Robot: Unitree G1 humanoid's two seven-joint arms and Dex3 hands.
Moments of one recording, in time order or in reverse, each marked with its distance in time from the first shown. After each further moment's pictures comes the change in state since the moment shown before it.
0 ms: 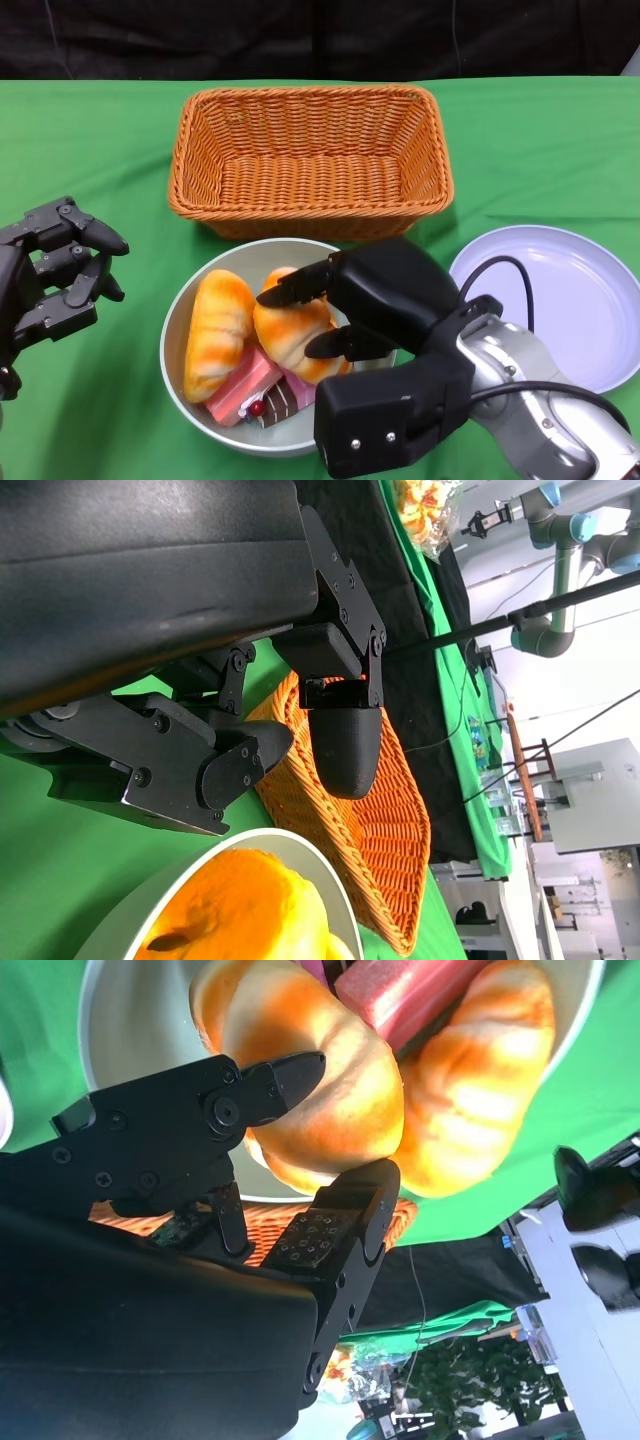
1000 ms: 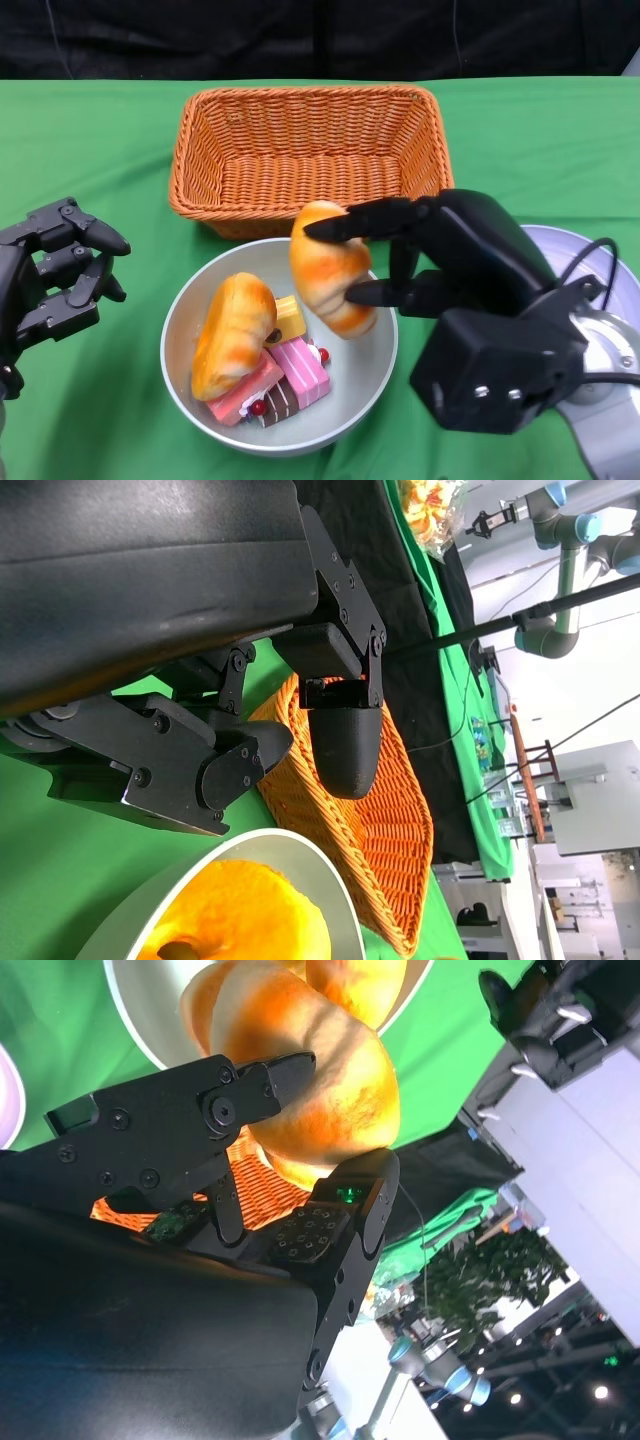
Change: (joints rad) left arm -0.015 -0.003 -0.001 0.034 0.006 -0.009 0.000; right arm 0.135 -0.028 -0.259 -0.263 0.264 0.012 0.043
